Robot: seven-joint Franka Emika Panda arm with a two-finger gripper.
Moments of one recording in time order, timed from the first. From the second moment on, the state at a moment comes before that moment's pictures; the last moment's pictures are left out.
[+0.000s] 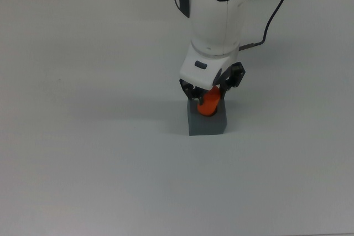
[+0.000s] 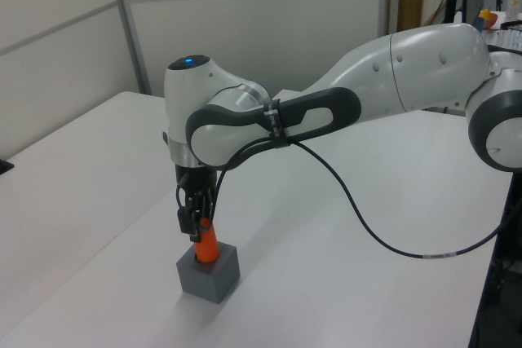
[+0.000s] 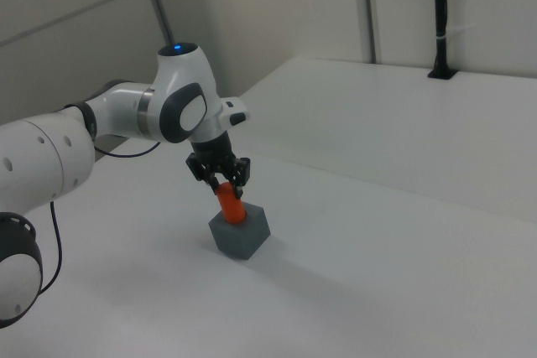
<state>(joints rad) 0.21 0.49 0.03 -1.38 0.04 1.97 -0.07</state>
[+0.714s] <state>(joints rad) 0.21 0.49 0.04 -1.38 0.03 1.97 -0.07</state>
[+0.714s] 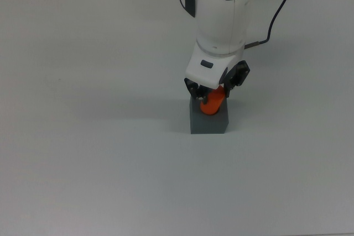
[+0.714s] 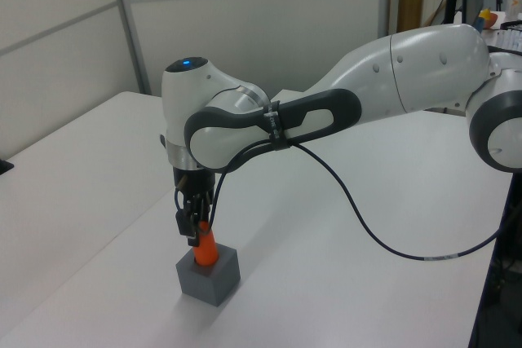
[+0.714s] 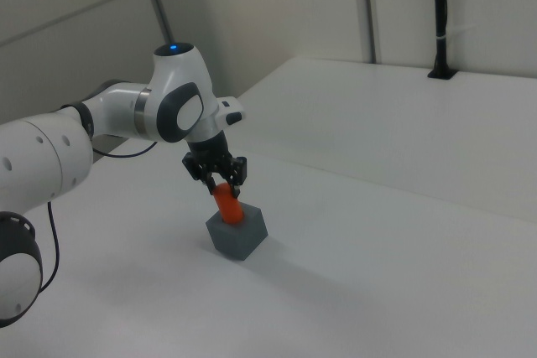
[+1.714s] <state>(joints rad) 0.17 0.37 -0.13 -1.37 -0.04 1.68 -0.16</state>
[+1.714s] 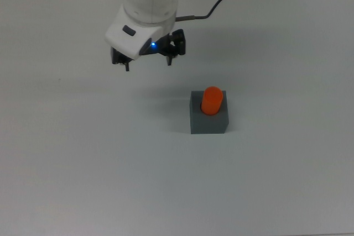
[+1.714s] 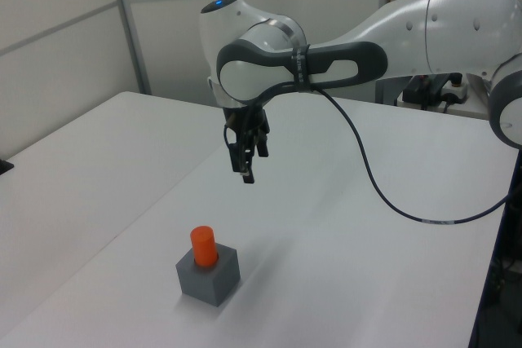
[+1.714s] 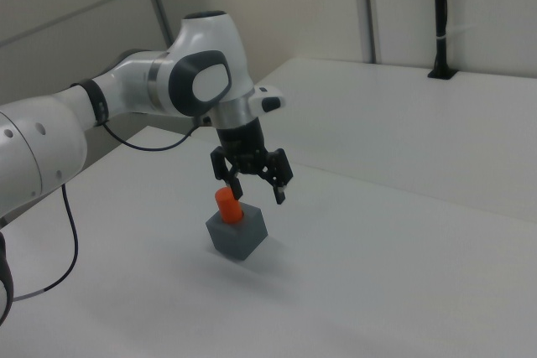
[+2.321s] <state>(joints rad) 0.10 0.37 -0.13 -1.37 -0.04 1.67 -0.19</state>
